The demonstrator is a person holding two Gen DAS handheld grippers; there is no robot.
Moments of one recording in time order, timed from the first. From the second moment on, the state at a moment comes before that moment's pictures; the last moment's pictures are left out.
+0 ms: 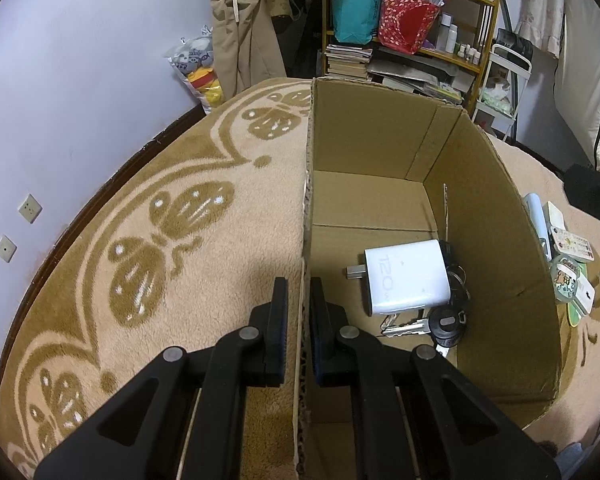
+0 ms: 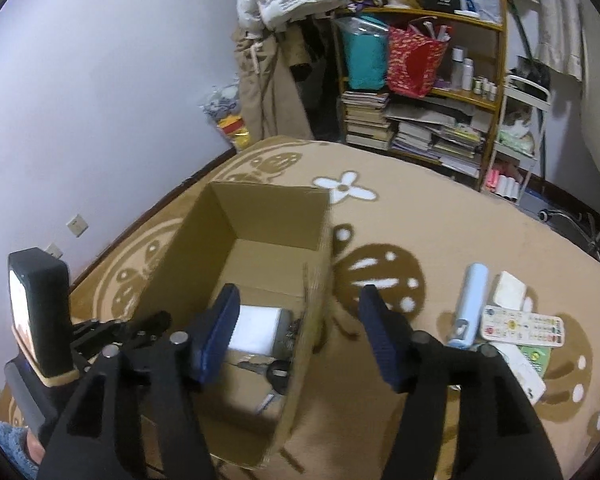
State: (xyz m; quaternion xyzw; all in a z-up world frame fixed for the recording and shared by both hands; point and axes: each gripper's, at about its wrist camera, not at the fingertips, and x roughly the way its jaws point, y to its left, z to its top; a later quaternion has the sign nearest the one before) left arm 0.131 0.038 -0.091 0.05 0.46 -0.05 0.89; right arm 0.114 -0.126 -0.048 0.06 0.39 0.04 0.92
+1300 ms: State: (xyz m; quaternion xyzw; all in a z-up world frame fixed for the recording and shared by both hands) left arm 0.132 0.040 -0.092 0.05 0.46 -0.05 0.89; right arm 0.080 -0.289 -0.138 0.16 0.45 -0.12 0.87
